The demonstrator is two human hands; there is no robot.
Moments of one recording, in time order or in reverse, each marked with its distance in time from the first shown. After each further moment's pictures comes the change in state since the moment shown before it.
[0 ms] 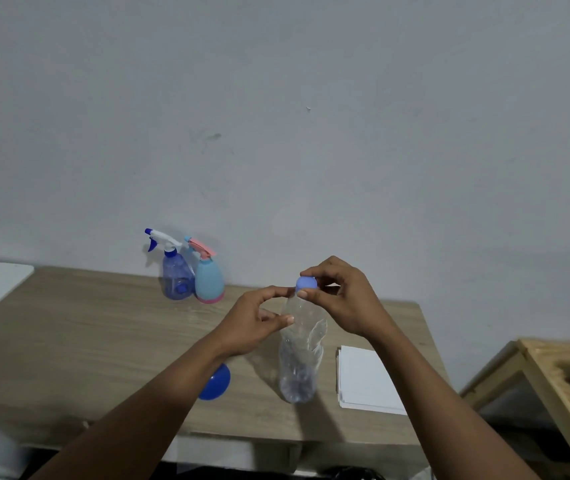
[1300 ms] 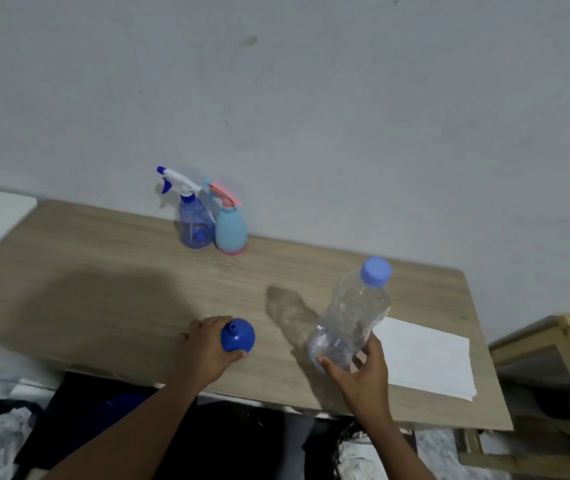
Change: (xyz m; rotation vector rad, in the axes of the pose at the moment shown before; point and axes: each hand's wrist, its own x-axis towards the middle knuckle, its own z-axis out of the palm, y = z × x) left_hand -0.048 -0.232 -0.034 0.515 0.179 -0.498; right_hand -0.104 0.128 0.124 0.112 0.291 0.494
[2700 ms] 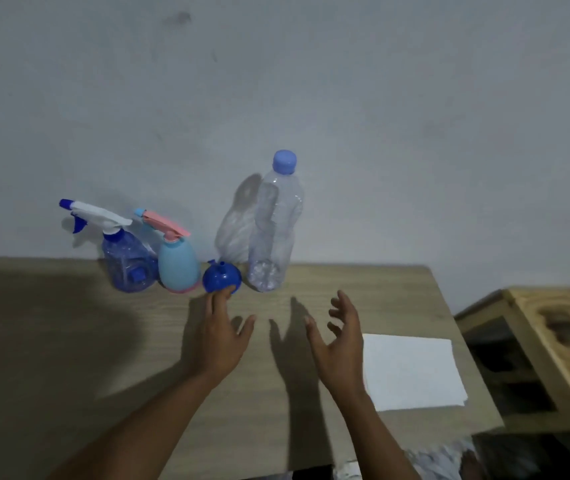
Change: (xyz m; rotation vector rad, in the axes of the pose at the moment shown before) left_hand 0.096 0.105 -0.004 -0.247 0.244 0.299; right_hand 0.098 -0.018 0.057 -0.109 0.253 -0.018
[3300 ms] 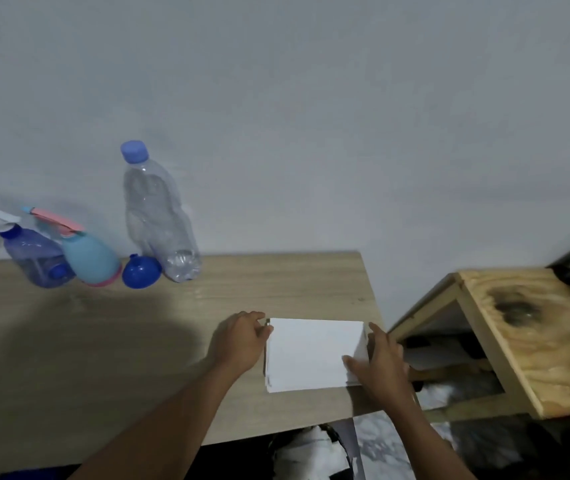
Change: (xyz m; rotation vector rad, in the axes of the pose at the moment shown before) left_hand -0.053 0.115 0.174 0.215 -0.330 -0.078; right_hand 0.048 0.140 -0.251 -0.576 -0.196 0.270
